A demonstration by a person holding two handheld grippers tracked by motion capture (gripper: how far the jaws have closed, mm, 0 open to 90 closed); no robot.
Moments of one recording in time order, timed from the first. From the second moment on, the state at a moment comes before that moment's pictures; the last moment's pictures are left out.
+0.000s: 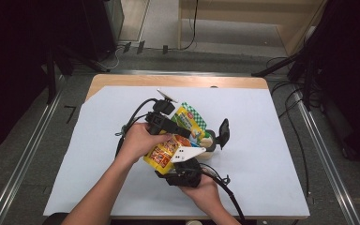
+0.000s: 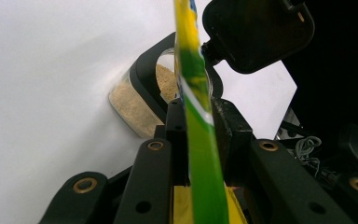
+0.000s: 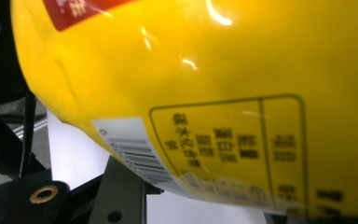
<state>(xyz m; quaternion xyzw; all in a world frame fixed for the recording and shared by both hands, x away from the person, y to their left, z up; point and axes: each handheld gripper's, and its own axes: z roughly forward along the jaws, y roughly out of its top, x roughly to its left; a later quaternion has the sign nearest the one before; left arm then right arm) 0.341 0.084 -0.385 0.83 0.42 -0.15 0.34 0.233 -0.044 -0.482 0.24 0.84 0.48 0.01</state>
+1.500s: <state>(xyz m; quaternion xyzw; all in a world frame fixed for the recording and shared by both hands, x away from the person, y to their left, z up) 0.345 0.114 -0.388 0.80 0.42 -0.20 0.38 0.232 -0.038 -0.502 0.23 0.87 0.44 0.02</state>
